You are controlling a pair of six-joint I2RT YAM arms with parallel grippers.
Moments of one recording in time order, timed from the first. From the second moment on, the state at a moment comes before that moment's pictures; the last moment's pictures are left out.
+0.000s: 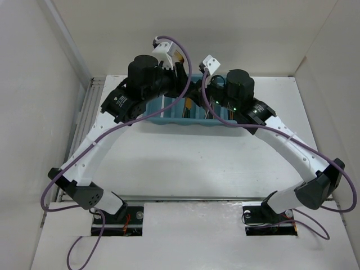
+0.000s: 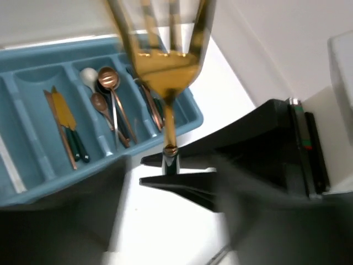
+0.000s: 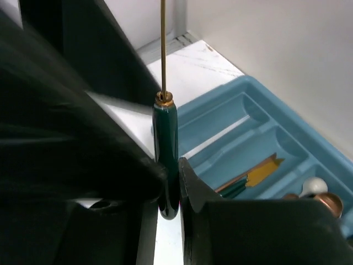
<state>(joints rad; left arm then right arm) -0.66 1.46 1.84 -0.64 0.09 -0.43 0.66 1.44 1.51 -0.19 -0.26 -0.05</state>
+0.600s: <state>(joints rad) -0.64 1.39 1.73 -0.70 -0.10 -0.37 0.32 1.85 1.70 -0.50 0.23 0.02</state>
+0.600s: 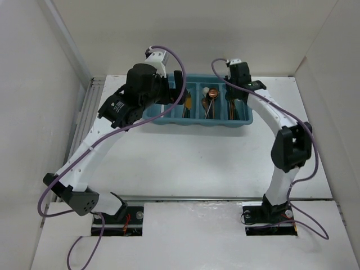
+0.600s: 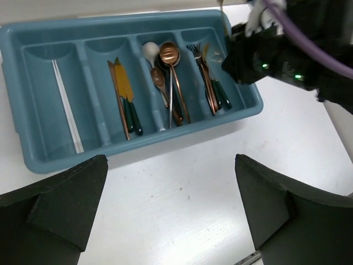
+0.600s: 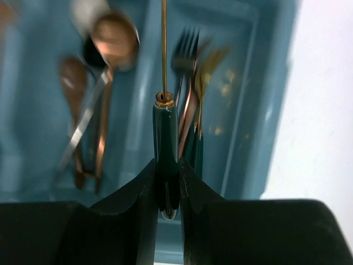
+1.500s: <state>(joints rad) -0.50 1.53 1.18 -0.83 0.05 -0.35 0.29 1.87 1.66 -0.64 0.30 0.06</state>
